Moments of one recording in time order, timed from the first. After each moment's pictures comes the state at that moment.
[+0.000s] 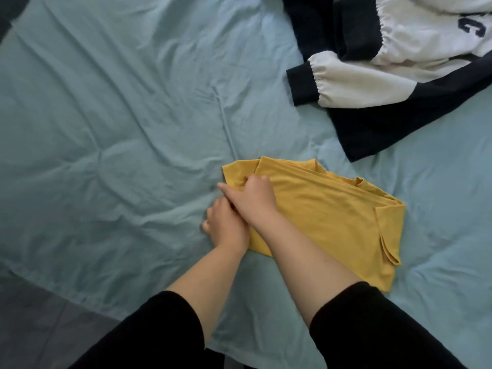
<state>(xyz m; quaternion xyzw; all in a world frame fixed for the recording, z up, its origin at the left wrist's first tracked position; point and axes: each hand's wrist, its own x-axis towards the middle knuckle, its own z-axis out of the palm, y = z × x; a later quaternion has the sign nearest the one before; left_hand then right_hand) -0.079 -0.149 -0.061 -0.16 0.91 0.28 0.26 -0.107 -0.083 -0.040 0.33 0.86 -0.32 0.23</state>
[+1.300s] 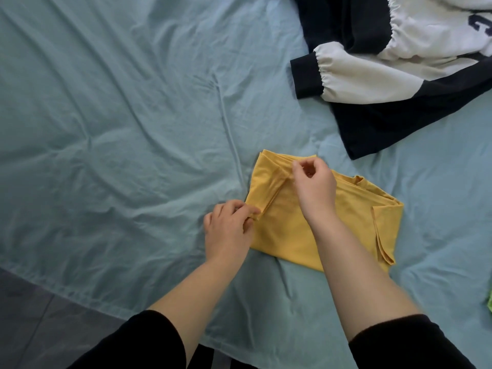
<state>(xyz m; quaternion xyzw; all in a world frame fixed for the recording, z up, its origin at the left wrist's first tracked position) -0.047 -0.169 -0.059 0.08 0.93 0.29 0.21 -0.077 0.005 -0.040 0.42 0.79 -0.44 -0.01</state>
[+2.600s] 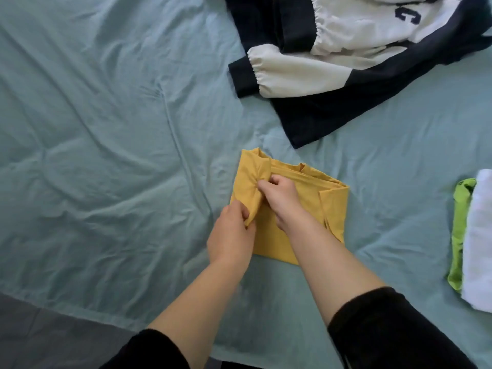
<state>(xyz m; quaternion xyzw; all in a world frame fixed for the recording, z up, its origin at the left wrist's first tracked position) 0.006 -0.069 -0.017 -0.01 0.91 0.29 0.28 -0.022 0.051 -0.023 0.48 0.63 -0.61 0.10</state>
